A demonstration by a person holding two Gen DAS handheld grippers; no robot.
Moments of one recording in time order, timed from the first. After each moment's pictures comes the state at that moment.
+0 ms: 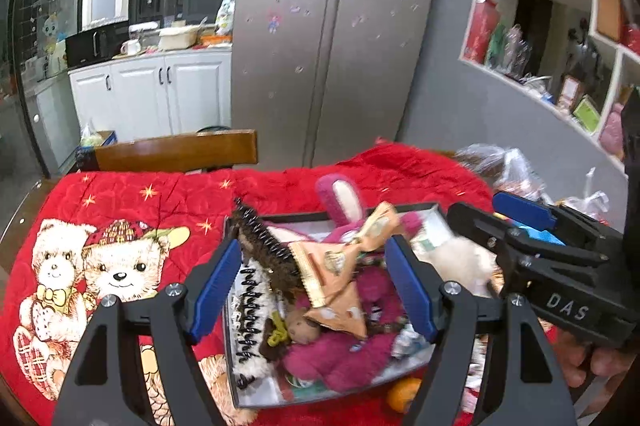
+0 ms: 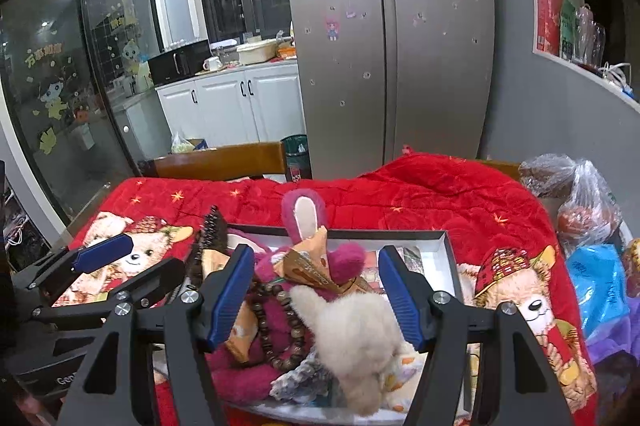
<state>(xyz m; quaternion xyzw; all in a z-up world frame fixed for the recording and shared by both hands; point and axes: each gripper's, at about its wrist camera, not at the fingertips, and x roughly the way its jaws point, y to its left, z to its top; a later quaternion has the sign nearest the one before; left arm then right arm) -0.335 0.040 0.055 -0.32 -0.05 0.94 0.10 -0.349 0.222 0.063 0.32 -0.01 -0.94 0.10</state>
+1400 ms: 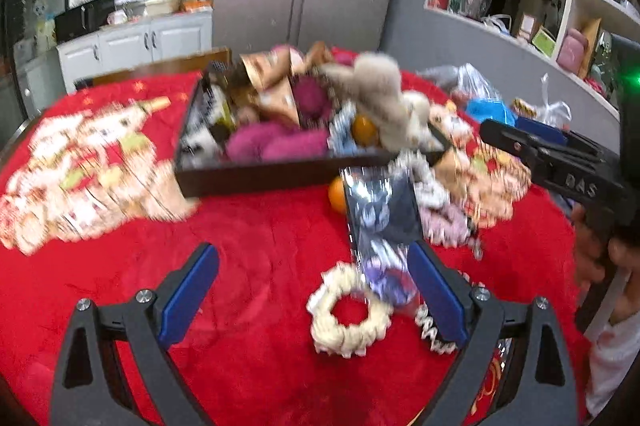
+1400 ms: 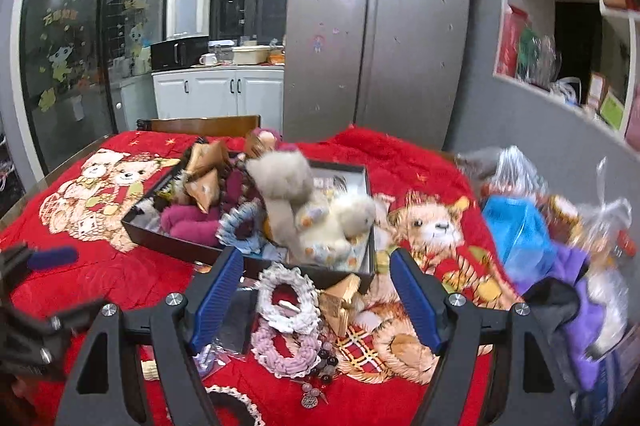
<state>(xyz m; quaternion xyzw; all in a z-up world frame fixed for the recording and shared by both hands) -0.173 0.078 -0.044 -0.38 -0.04 0.91 0.13 -0.198 0.284 0.023 0.29 0.05 -0.95 0.06</state>
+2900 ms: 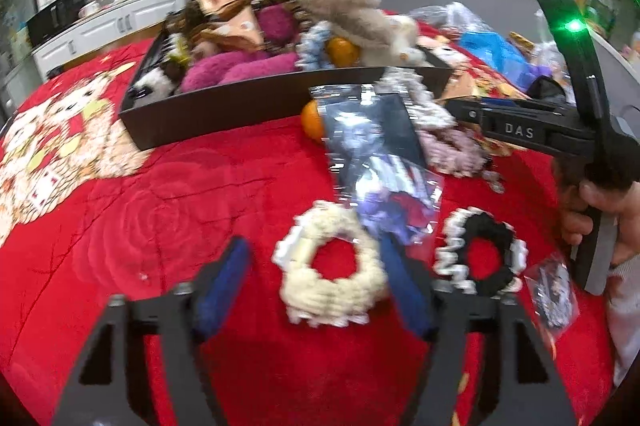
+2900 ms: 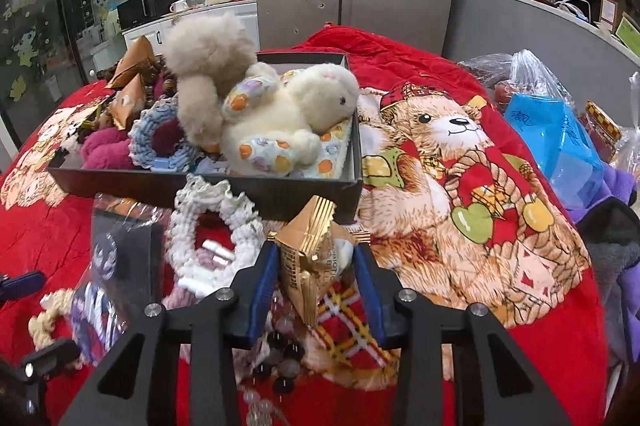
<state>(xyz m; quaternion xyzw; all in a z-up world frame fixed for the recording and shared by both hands) -0.174 0.105 -0.087 -0.43 0.02 0.89 0.17 -0.245 0.306 -0.065 0.40 0.03 -0.91 0.04</state>
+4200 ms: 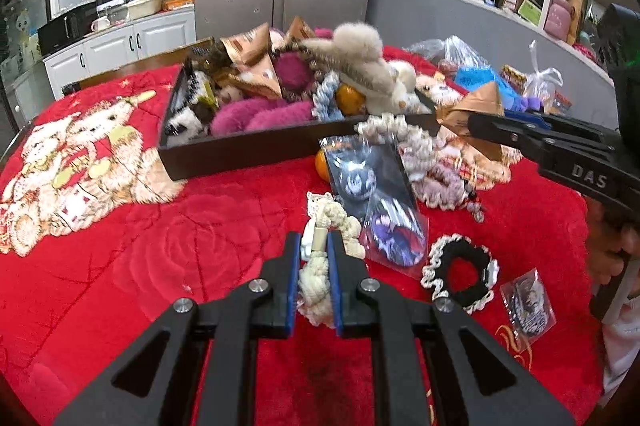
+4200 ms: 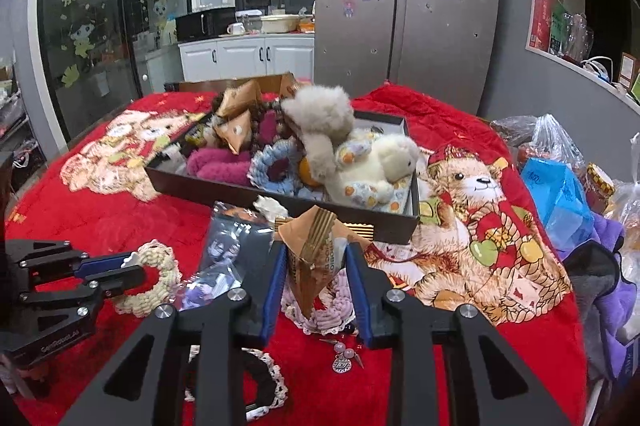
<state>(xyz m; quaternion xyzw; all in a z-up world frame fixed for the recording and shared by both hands) -0.159 0.084 -0.048 -0.39 0.00 0.91 0.15 -0.184 0.273 -0.007 0.34 0.06 -0.93 0.13</state>
